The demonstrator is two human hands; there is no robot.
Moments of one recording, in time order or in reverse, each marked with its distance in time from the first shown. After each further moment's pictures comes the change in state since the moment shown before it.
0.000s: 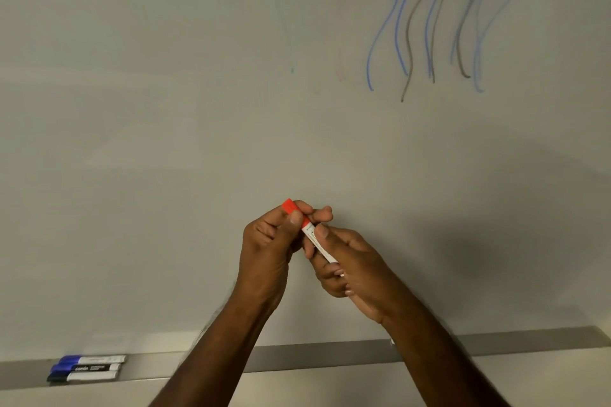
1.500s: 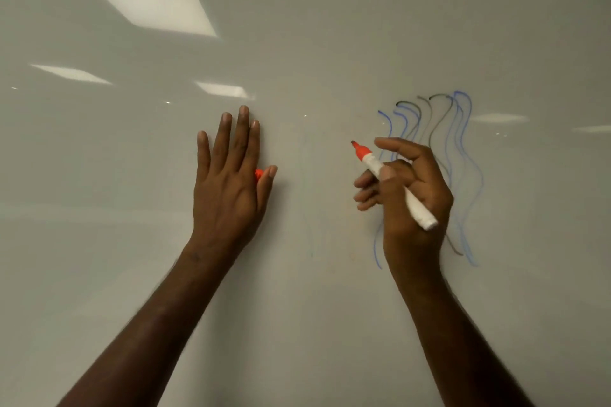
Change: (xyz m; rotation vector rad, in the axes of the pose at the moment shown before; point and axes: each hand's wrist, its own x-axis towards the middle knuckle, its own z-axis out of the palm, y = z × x) left_hand 0.204 0.218 -0.005 1.637 0.367 1.123; right_hand 0.040 -0.241 0.027 -0.335 0.603 -1.451
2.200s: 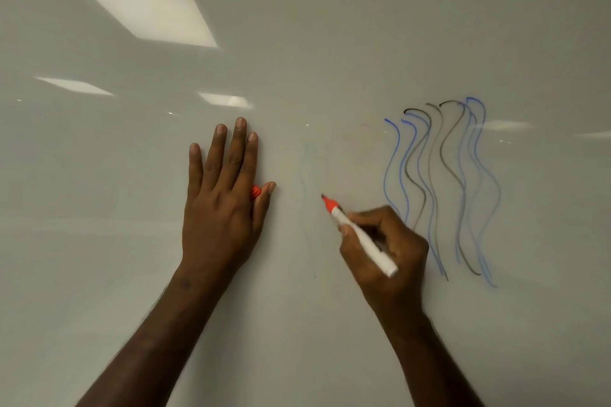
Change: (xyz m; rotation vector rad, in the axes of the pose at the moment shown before) left_hand -0.005 -0.006 0.012 0.070 0.056 0.041; right_hand -0.032 0.062 -0.004 -0.344 -0.046 -0.183
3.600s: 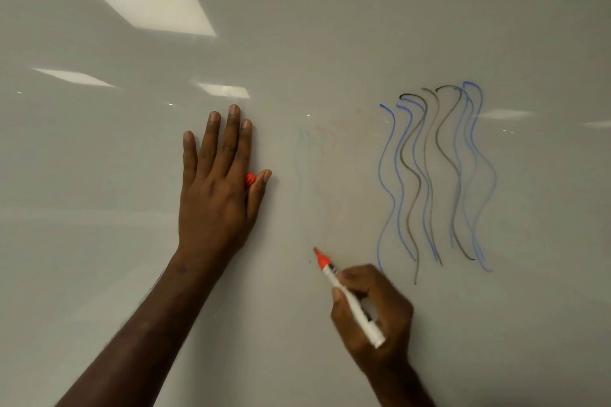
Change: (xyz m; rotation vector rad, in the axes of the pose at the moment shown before) left_hand -0.001 0.001 -0.001 0.013 -0.004 -0.002; right_hand -0.084 0.003 -0.011 -0.052 -0.042 -0.040
